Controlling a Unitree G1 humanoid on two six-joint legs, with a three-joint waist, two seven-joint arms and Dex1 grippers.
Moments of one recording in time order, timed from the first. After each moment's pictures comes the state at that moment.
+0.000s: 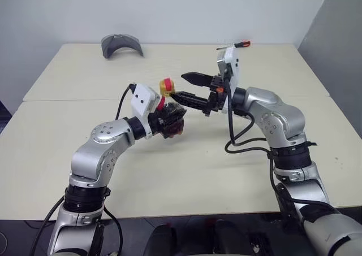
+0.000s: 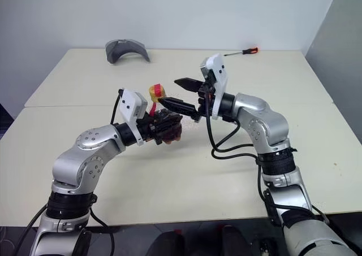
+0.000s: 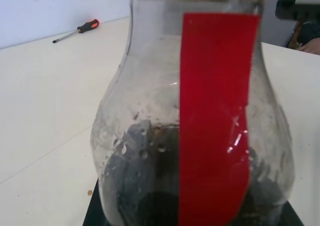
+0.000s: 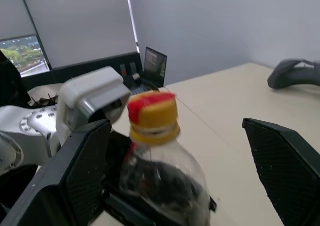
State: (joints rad) left arm -0.48 0.49 0.00 -0.26 -0.45 0.65 -0.65; right arm -0.89 -0.21 0.08 0.02 0.53 0.66 0.81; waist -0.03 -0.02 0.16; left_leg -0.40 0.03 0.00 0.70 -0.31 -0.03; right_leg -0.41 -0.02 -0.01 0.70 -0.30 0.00
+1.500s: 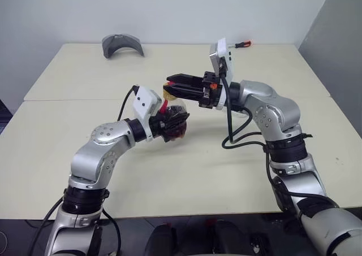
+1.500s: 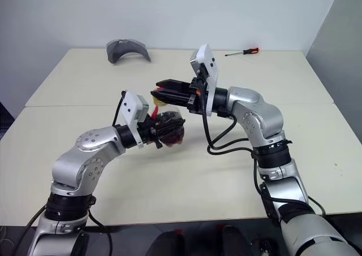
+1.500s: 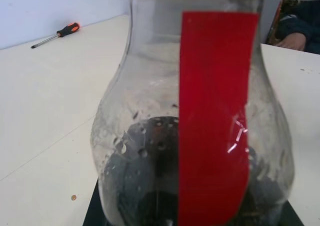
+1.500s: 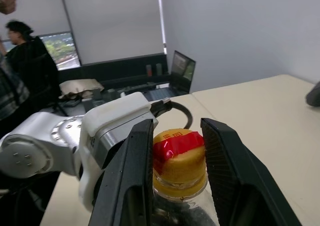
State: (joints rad) left arm -0.42 0.55 -0.01 -0.29 -0.46 0.60 -0.77; right arm -0.97 -0.25 0.09 0.07 0.57 0.67 0.95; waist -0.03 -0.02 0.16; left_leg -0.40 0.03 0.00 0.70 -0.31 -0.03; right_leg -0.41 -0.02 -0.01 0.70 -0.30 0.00
